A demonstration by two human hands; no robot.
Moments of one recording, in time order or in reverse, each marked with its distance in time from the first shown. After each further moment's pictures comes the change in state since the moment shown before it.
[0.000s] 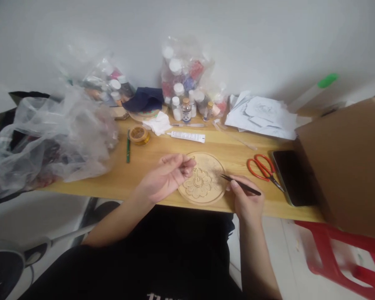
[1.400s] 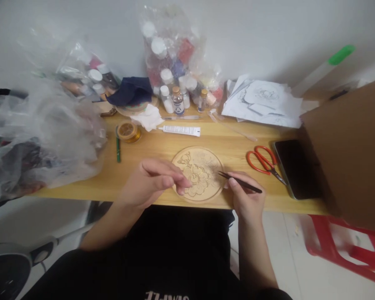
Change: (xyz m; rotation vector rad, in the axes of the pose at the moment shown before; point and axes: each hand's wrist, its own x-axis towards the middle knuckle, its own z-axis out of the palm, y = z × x) left_hand -0.014 0.008 0.000 0.415 -0.139 0.067; right_hand -0.002 -0.003 -0.001 0.009 -0.019 0.006
